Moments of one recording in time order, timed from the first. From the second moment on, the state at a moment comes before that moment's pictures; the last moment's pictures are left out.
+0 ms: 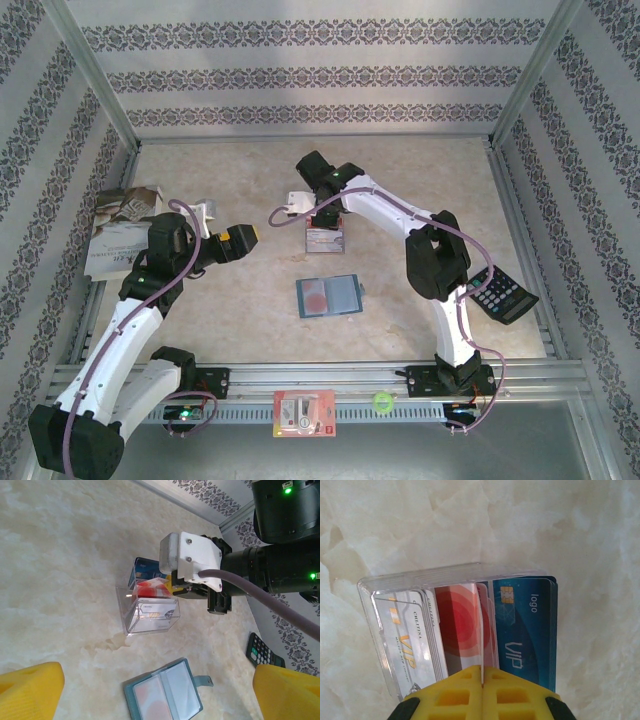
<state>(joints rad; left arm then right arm) -0.17 0.84 0.70 -0.34 0.45 -0.55 0.64 2.11 1.83 -0.94 0.07 -0.83</state>
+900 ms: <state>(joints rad) -0.17 0.71 0.50 -0.13 0.43 -0.68 0.68 1.63 1.37 -0.40 0.11 -0.01</state>
